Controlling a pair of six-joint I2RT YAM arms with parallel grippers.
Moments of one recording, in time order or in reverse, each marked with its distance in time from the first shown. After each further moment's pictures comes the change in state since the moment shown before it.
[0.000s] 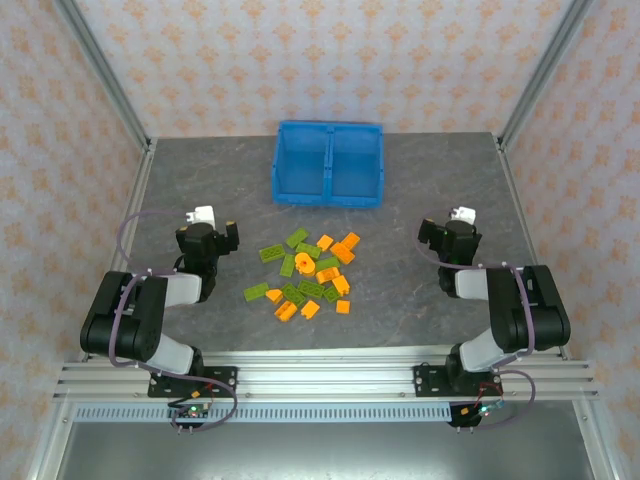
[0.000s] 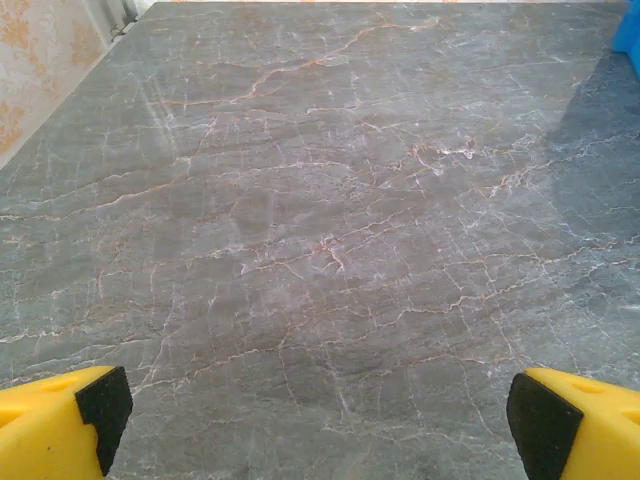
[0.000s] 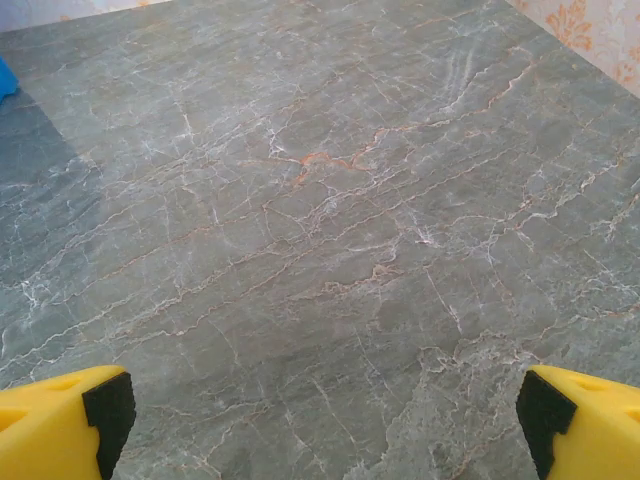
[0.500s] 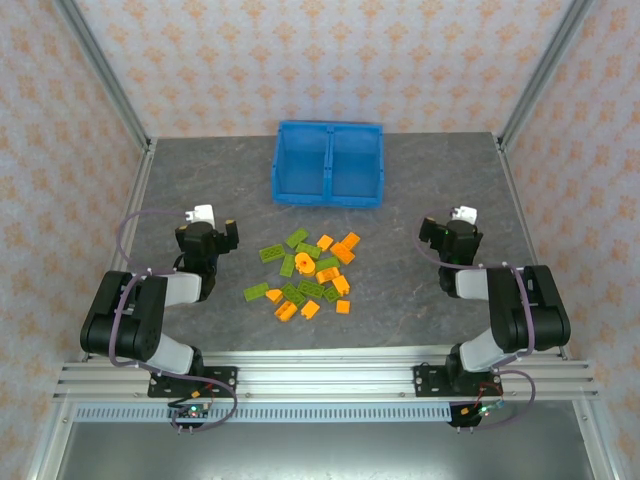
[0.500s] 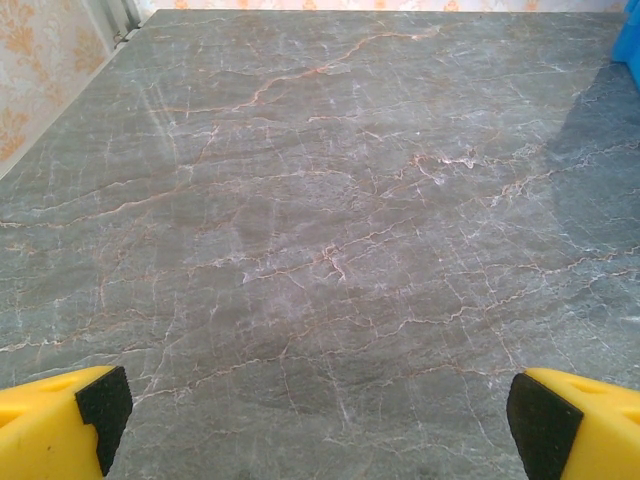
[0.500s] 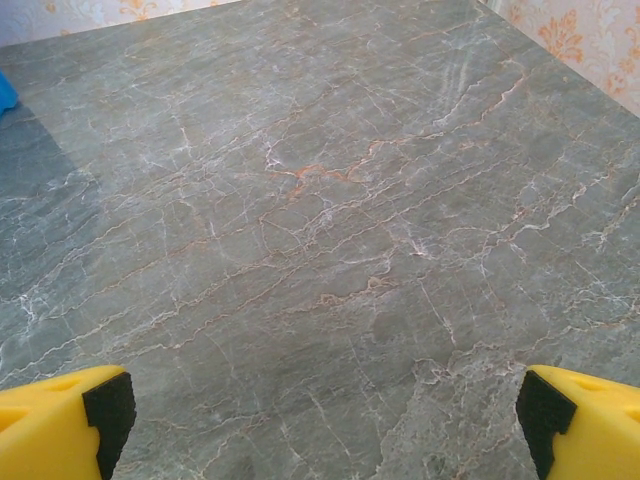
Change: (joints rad) left arm 0.001 0.002 0.007 0.002 0.000 0.000; right arm -0.004 0.000 0.000 0.015 0.005 -0.001
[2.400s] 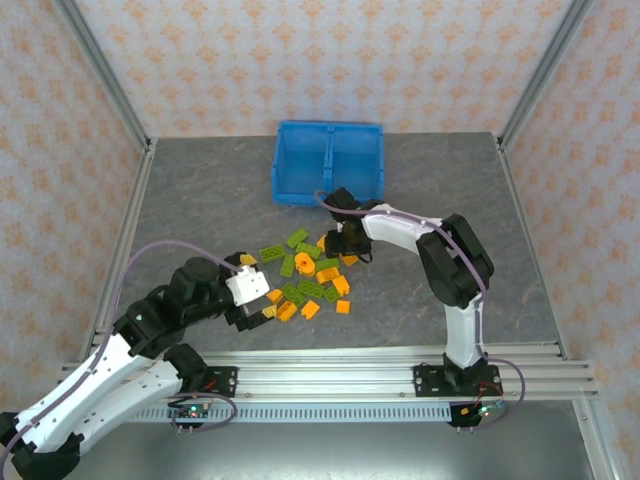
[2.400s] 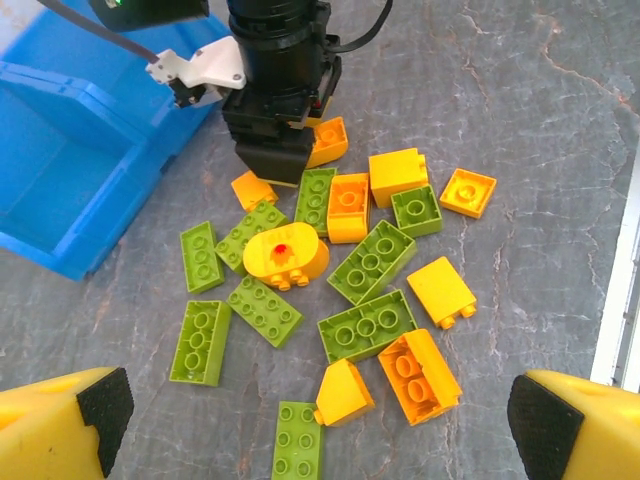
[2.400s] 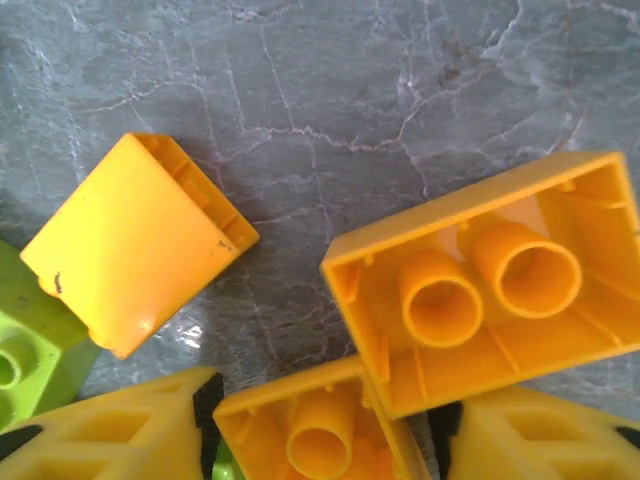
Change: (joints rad) left arm -0.623 -0.924 0.260 -1.330 0.396 0.561; right arm 0.601 0.475 0.959 -1.317 -0.259 0.233
